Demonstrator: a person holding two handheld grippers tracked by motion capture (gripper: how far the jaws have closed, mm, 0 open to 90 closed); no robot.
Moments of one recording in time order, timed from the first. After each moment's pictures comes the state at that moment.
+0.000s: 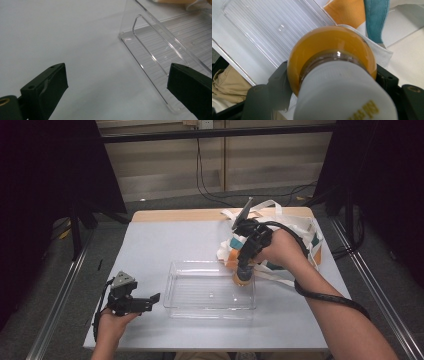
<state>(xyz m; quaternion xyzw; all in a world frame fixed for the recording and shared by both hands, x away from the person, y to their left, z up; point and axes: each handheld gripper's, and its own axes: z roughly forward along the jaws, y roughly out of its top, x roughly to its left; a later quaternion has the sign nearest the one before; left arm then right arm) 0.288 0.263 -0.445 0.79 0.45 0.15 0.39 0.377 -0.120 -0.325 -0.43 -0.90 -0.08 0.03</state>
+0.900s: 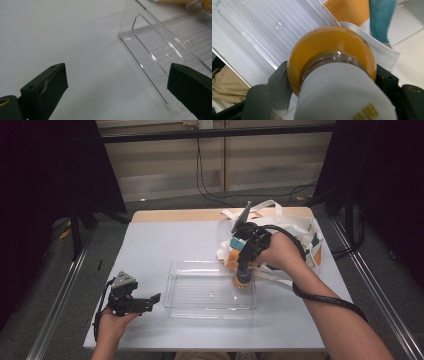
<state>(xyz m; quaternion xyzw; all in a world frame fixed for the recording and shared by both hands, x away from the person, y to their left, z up) 0.288 0.263 -0.445 0.79 0.44 0.16 0.39 0.378 -0.118 -0.337 -0.43 -0.90 -0.08 0.03</state>
